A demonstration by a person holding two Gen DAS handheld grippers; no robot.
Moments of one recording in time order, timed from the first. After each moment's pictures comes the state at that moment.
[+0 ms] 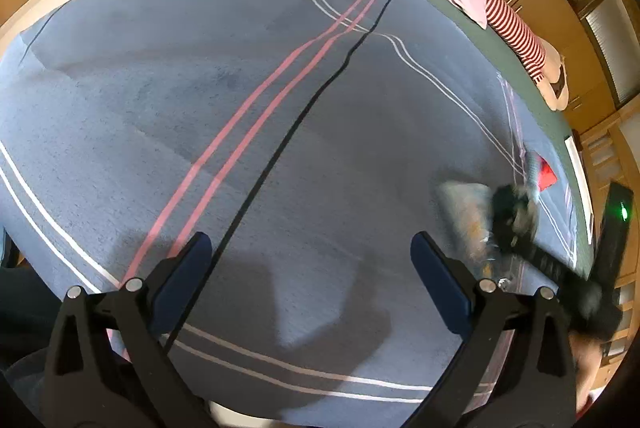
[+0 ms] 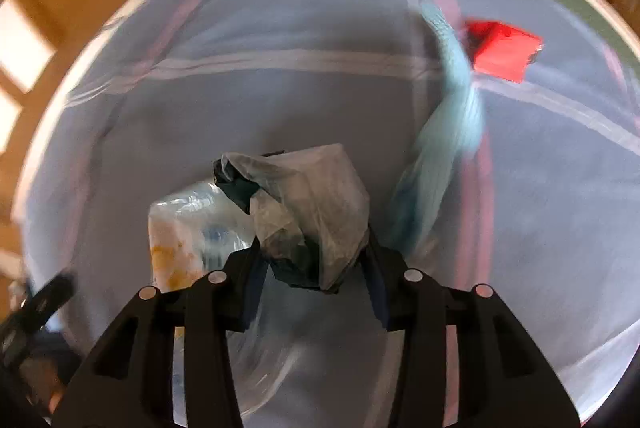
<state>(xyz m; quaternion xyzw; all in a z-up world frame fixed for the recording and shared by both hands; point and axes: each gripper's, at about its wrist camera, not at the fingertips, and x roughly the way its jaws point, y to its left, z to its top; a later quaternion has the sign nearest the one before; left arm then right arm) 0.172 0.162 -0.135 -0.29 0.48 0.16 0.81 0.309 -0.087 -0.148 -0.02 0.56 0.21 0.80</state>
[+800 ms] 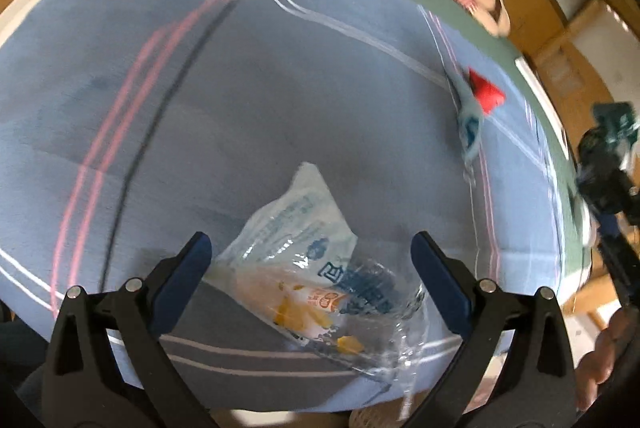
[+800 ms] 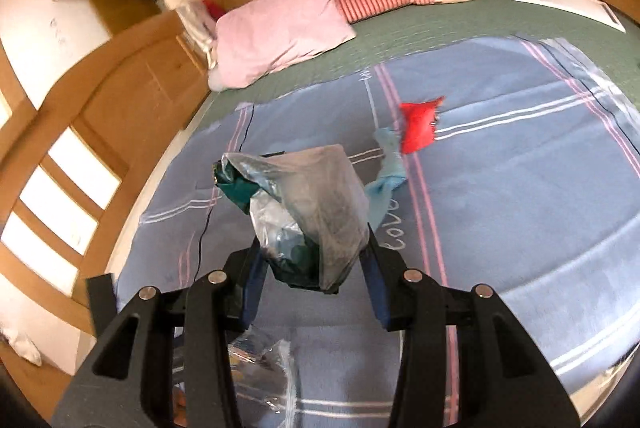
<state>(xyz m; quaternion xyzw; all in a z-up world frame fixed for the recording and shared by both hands) 0.187 0.102 -0.133 -0.22 0.52 0.02 0.83 0.220 -0.173 -0.046 0.17 0.39 0.18 0.89</state>
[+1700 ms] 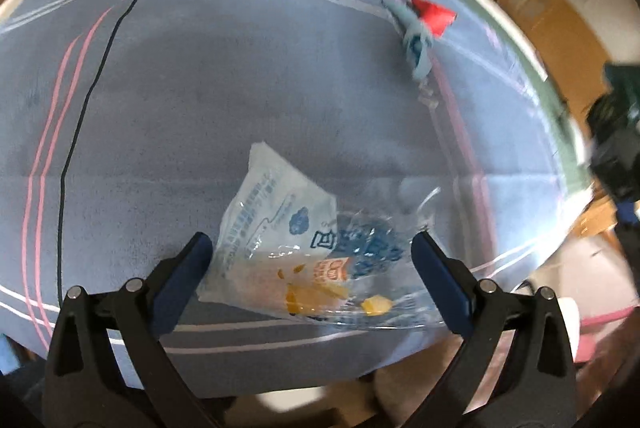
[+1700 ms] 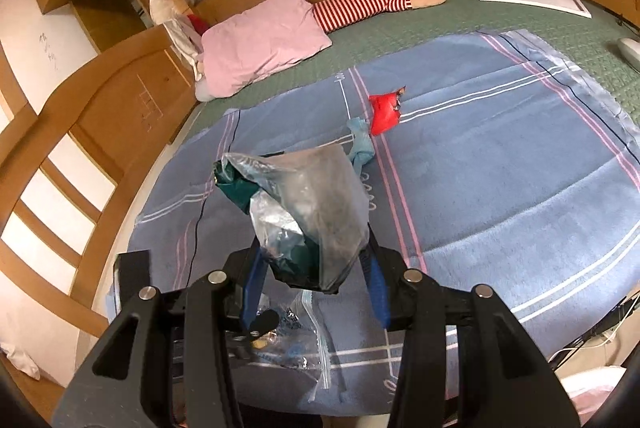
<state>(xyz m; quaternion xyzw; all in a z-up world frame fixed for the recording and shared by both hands) 0.188 0.046 -0.144 -0.12 0.55 -0.06 0.82 0.162 -0.184 -0.047 0.18 0.38 0.14 0.90</state>
